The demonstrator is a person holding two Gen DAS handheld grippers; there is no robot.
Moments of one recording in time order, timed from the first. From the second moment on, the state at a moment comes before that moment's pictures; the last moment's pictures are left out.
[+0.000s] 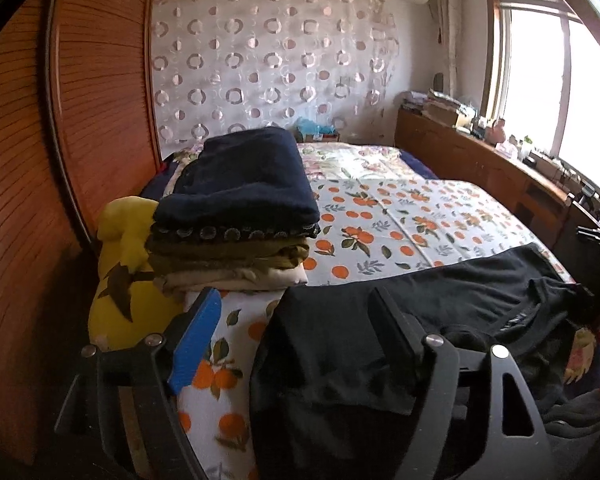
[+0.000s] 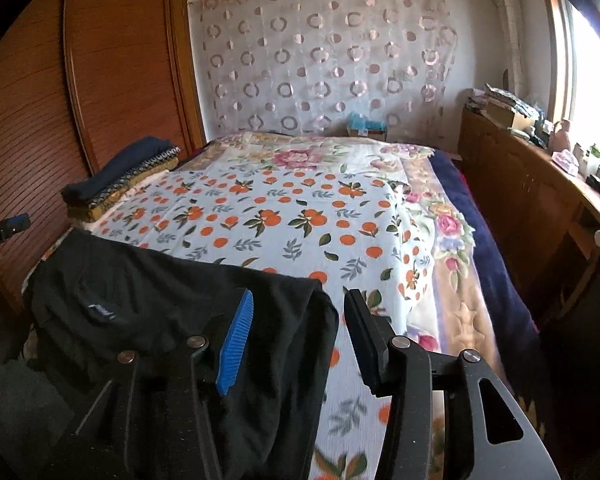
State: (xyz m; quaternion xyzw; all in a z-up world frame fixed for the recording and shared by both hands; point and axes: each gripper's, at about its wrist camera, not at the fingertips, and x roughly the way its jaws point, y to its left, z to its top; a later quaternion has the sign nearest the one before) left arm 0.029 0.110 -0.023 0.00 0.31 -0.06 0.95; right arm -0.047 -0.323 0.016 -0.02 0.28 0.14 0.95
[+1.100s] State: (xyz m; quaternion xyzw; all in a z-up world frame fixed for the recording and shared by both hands) left arm 0.110 0.121 -0.098 0.01 0.44 -0.07 0.90; right arm 0.050 -0.294 -0.046 -0.02 0.38 0.11 0.92
